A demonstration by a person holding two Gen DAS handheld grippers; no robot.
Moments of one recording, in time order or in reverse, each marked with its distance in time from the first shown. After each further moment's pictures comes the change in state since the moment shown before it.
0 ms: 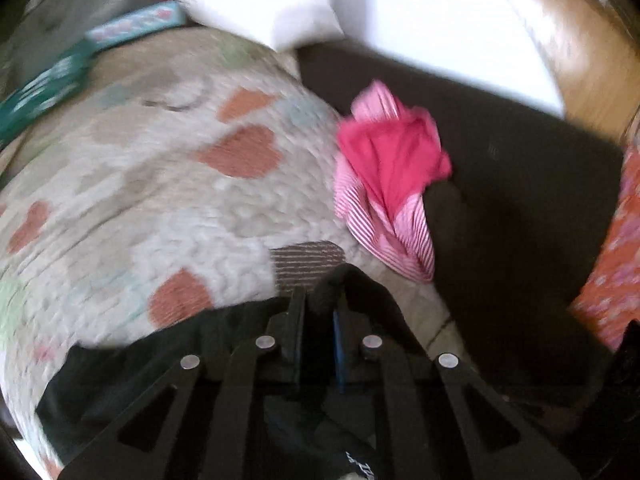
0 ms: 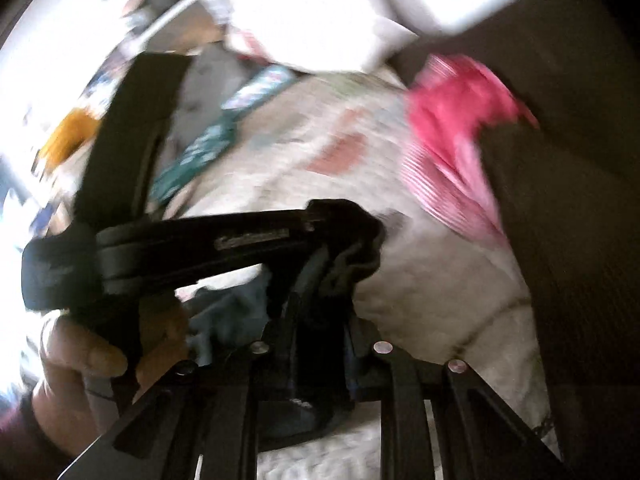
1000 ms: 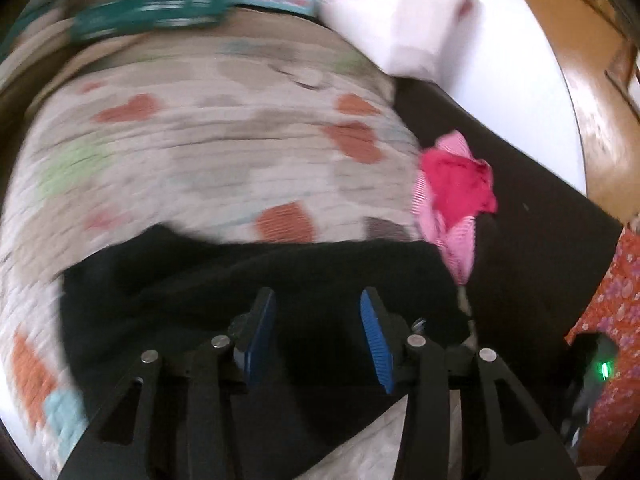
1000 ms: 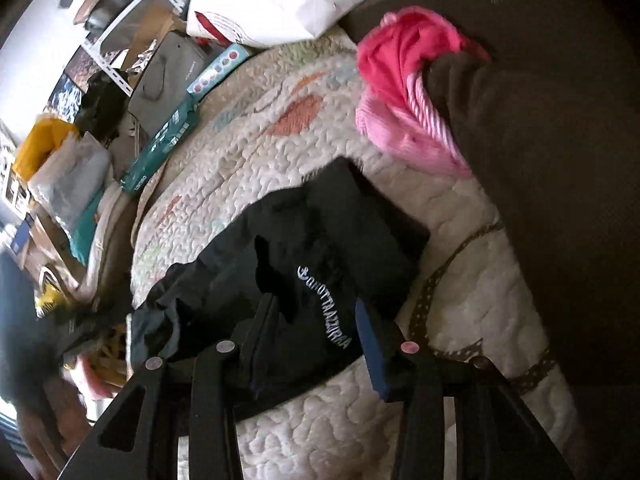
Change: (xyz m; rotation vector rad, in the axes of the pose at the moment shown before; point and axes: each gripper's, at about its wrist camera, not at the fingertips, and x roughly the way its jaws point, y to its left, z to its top) left arm -0.028 0.059 -0.054 -0.270 -0.042 0.037; right arm 0.008 -0.028 -0.028 0.153 0.088 -0.120
